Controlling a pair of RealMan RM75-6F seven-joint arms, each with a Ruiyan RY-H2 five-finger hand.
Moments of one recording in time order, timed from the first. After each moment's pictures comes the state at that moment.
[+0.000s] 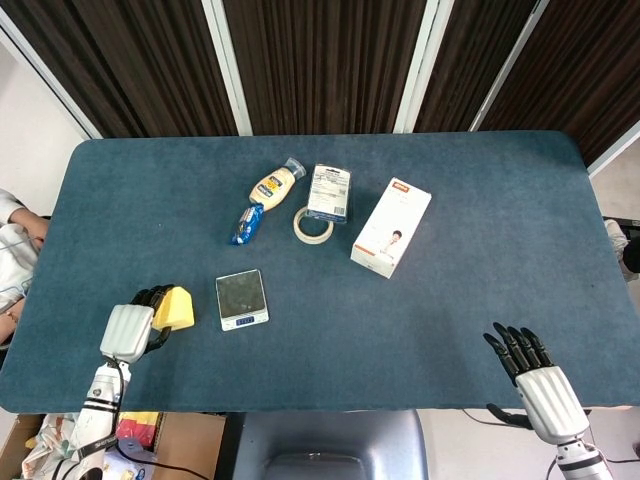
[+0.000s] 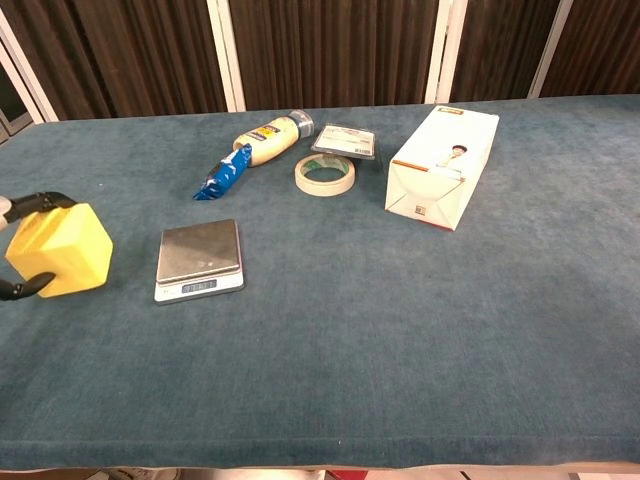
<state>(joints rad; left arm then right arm) -0.36 -1.57 -0.09 -1.27 1.37 1.27 0.21 0.02 -1.17 -0.11 -1.63 -1.77 1.51 -0.11</state>
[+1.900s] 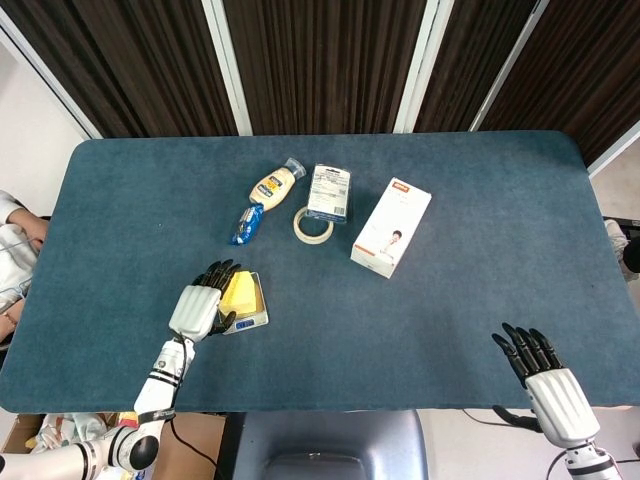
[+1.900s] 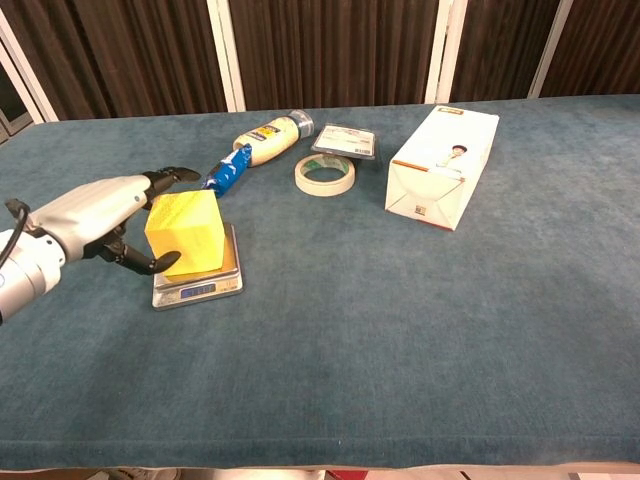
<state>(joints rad) -0.55 -1.68 -0.18 -1.39 1.23 1.10 0.33 0.01 -1.14 -0.11 -1.63 -1.78 1.55 -0.06</state>
